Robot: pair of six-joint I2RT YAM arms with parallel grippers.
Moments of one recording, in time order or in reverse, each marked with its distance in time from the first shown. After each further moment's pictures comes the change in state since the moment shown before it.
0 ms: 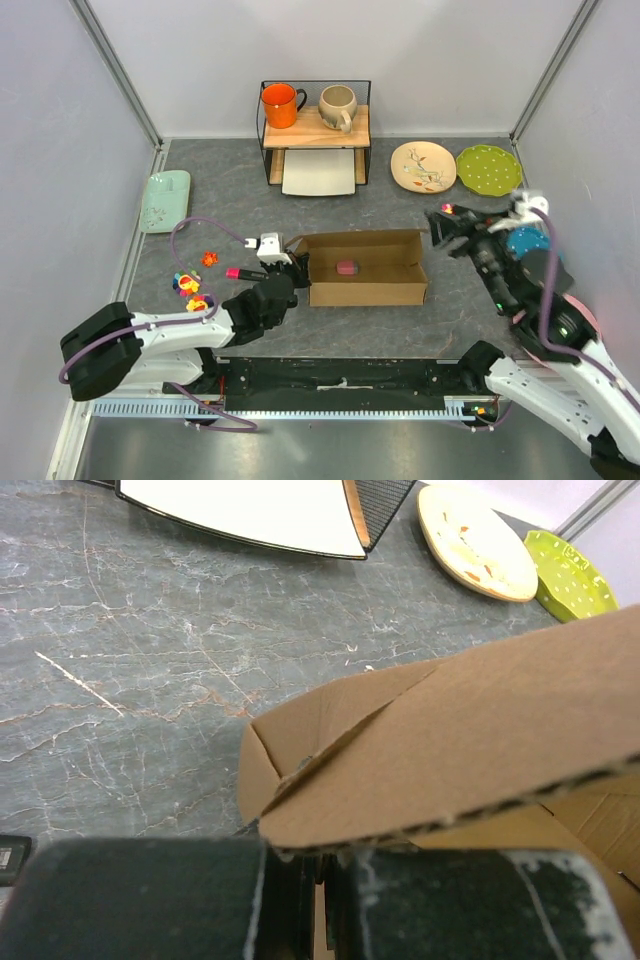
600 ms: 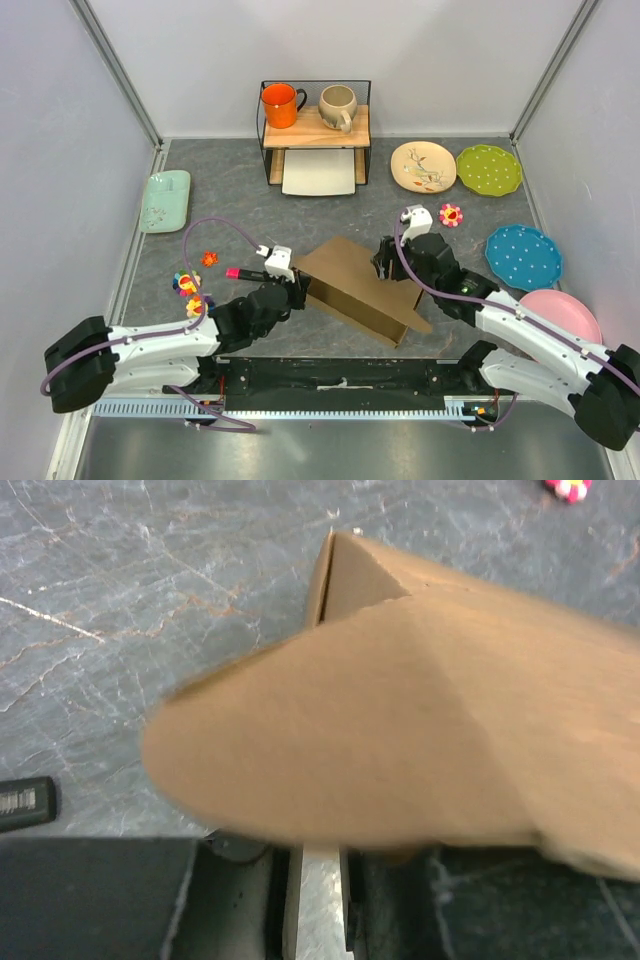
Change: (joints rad) left arm -0.035 -0.135 -0.061 -0.190 0.175 0.121; right arm 0.000 0.482 -0.235 0.132 -0.205 0.013
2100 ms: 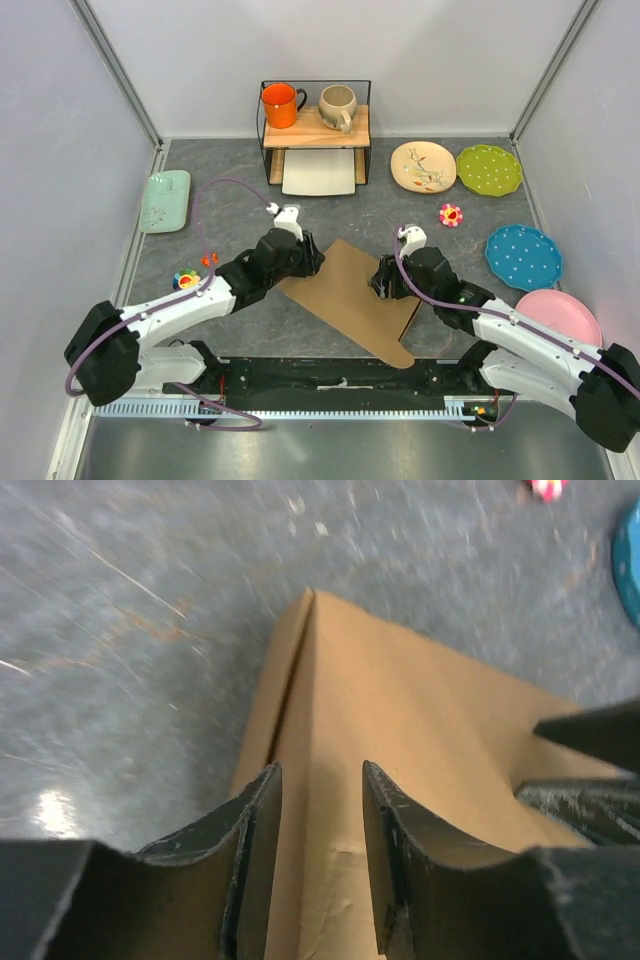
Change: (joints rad) left arm 0.272 0.153 0.369 -0.368 0.370 -0.087; right arm 0.004 -0.031 -0.184 0.061 -0.167 0.070
